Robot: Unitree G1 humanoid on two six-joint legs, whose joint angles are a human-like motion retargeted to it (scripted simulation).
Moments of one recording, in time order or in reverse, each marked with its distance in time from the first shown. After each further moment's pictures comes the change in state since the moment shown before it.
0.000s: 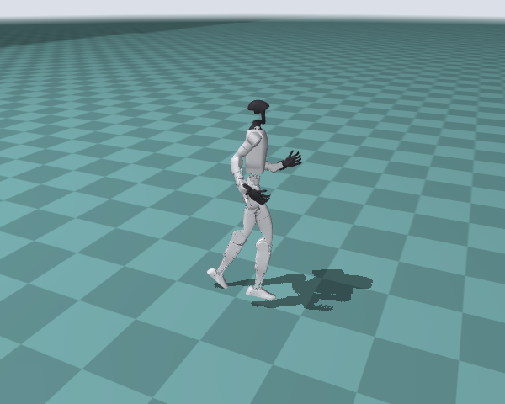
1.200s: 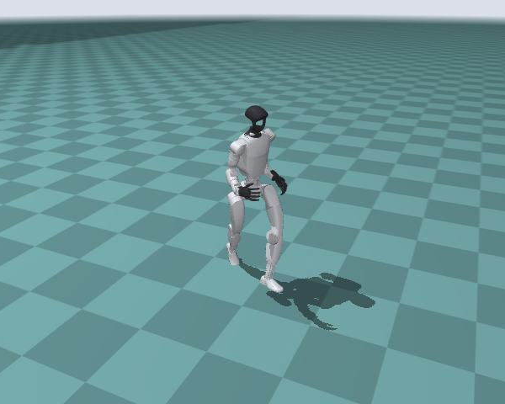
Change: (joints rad) left arm 0.362 -0.002 0.367 0.508 0.372 -0.145 -0.015; right arm -0.533 -0.143 0.049 -0.314 -0.313 -0.235 -0.612; waist 0.495 -0.171 0.145; left_leg -0.840 -0.009 0.438 0.216 -0.269 0.076; right_leg 0.588 0.084 0.102 -0.264 0.443 0.038
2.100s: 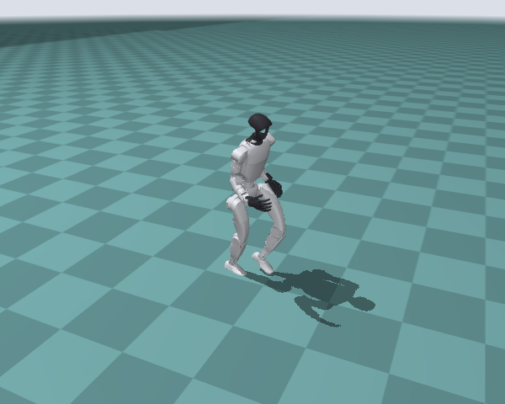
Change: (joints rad) left arm -0.110 -0.044 0.114 0.252 -0.117 0.069 -0.014; right arm -0.212 0.048 0.046 0.104 0.142 0.046 0.133; waist -0.279 0.036 0.063; left_leg 0.009 0.077 -0.157 0.531 0.114 0.028; right_leg -0.371 0.042 0.176 0.253 -0.783 -0.347
